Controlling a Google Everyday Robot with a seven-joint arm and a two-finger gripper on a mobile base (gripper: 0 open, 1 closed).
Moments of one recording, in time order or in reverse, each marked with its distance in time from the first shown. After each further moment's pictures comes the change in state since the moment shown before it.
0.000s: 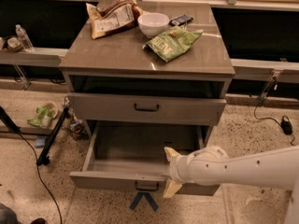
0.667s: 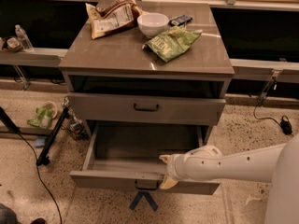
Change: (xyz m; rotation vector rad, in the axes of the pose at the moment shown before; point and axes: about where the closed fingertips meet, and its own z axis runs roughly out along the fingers) arm 0.012 -0.010 0.038 -0.007 -0.016 -0.027
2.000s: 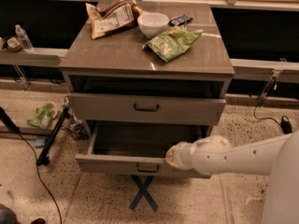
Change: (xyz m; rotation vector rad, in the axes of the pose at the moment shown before) arm 0.007 -0.046 -0.044 0.118 0.047 -0.021
